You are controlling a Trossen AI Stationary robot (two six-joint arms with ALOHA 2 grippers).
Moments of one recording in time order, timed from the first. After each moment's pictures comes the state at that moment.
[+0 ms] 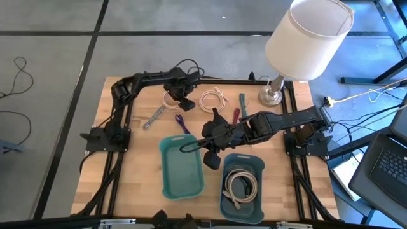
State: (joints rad) left arm 0.60 2.05 1.53 -1.09 -0.09 -0.16; right arm 0.31 1.81 1.95 -0.87 0.22 0.50
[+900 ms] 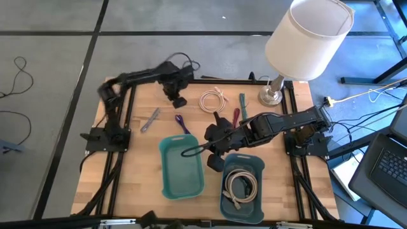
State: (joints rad) left arm 0.61 1.85 1.53 -1.25 -0.16 0.00; right arm 0.33 1.81 1.95 -0.98 0.22 0.53
